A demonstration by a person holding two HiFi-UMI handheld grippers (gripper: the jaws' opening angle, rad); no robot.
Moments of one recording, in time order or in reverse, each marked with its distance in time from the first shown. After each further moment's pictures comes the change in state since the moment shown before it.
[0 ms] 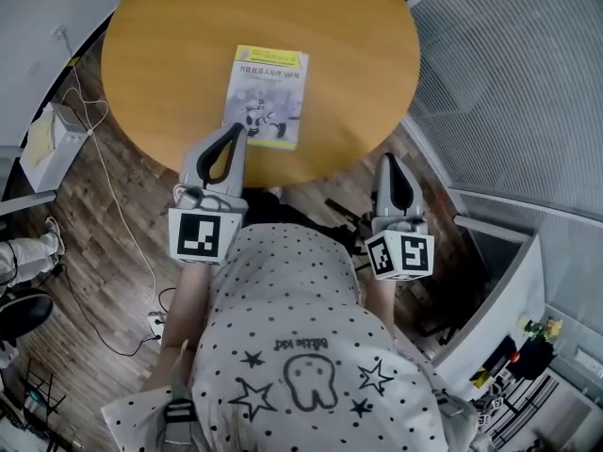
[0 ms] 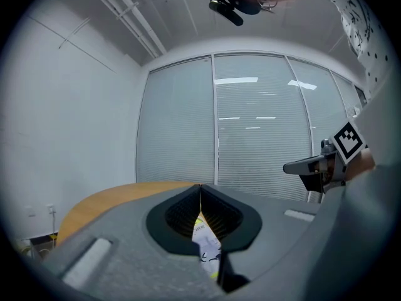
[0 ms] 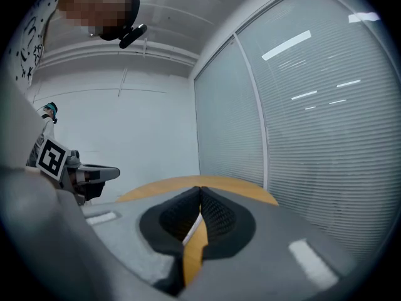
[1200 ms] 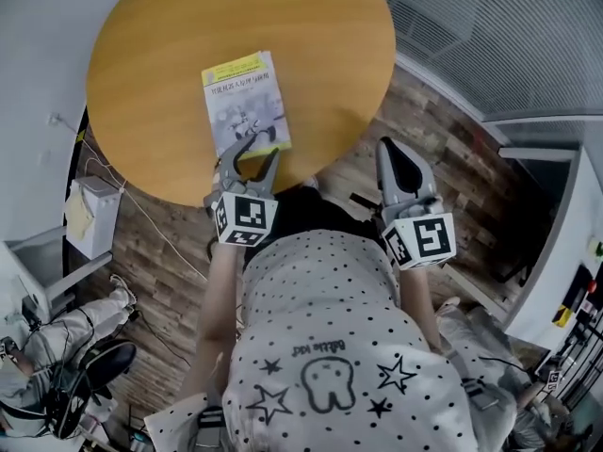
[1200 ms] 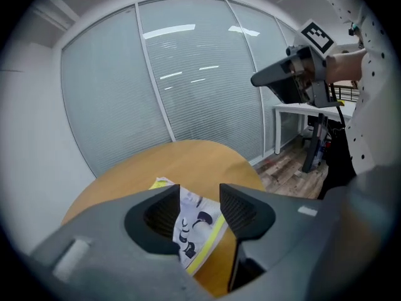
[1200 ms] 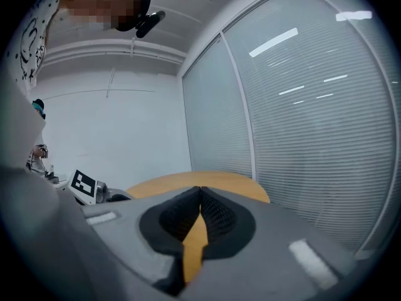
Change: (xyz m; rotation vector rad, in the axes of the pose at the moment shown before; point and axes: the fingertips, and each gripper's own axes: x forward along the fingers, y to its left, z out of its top) left arm 0.060 -0.077 -0.141 0.468 0.411 -0.385; right arm -0.027 -0.026 -0.022 0.058 0.025 -0.067
